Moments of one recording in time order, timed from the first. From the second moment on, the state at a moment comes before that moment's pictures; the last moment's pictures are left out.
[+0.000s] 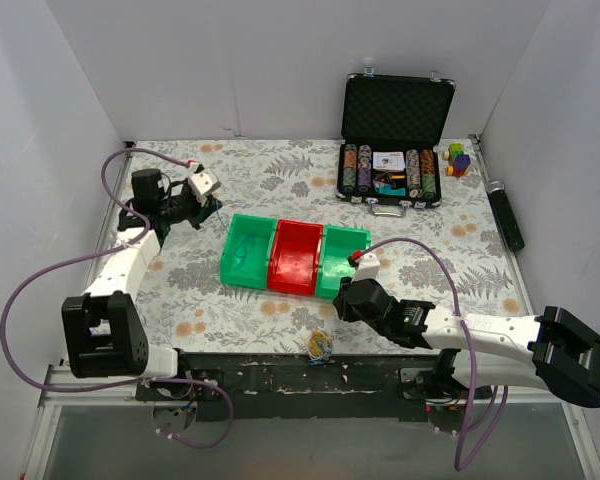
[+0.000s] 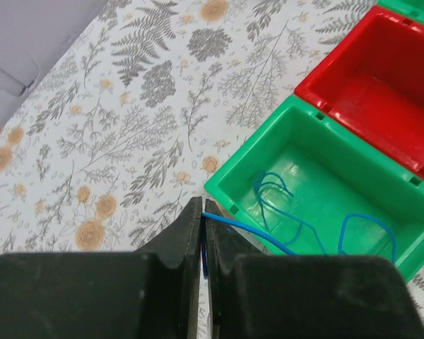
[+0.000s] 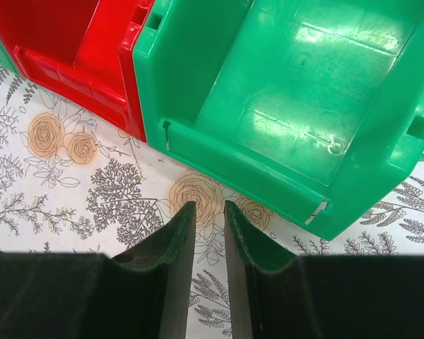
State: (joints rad) left arm 0.06 1.41 0.99 -0.18 0.82 0.69; right arm 1.12 1.11 0.43 -0.01 0.43 0.70
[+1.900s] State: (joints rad) left arm -0.18 1.51 1.07 -0.74 0.81 0.80; right arm 1.12 1.11 0.43 -0.01 0.43 0.71
